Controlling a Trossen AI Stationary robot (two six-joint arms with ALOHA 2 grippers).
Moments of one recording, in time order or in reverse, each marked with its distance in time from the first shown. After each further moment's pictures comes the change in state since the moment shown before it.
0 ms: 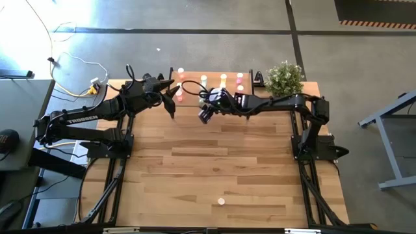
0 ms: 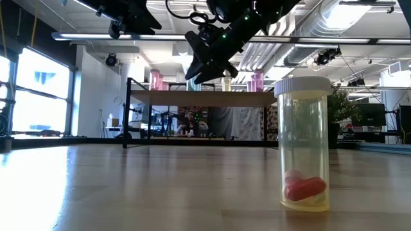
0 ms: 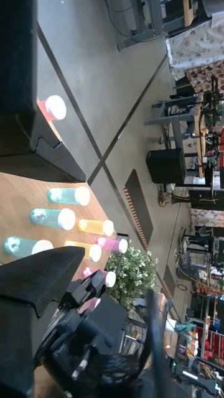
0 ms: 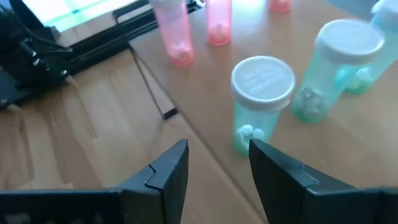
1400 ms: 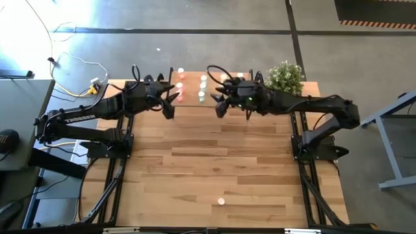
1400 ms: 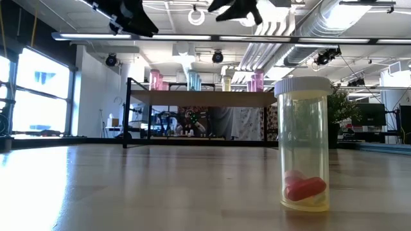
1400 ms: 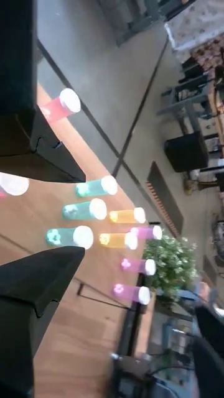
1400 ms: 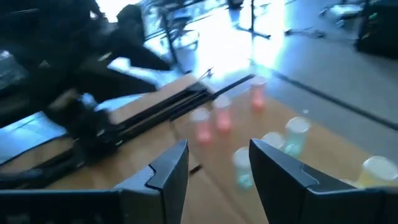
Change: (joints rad) left arm -0.037 0.000 0.044 -0.168 0.026 0.097; right arm 0.077 -0.321 0.001 -0.065 0.152 -0.011
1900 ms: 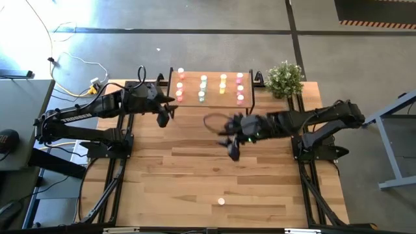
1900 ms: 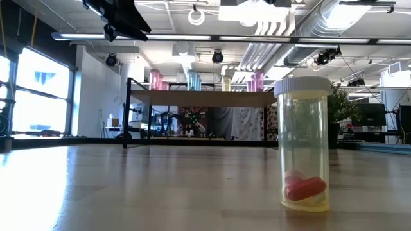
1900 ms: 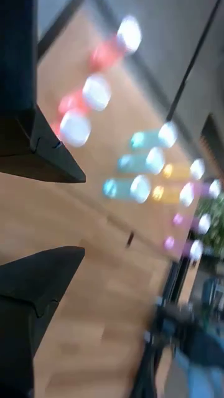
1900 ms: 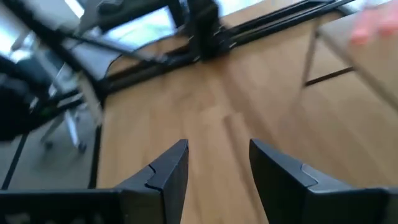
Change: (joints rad) left arm 0.001 -0.011 0.100 -0.326 0.196 -0.138; right arm 0.292 -0.067 0.001 -0.236 -0.203 0.150
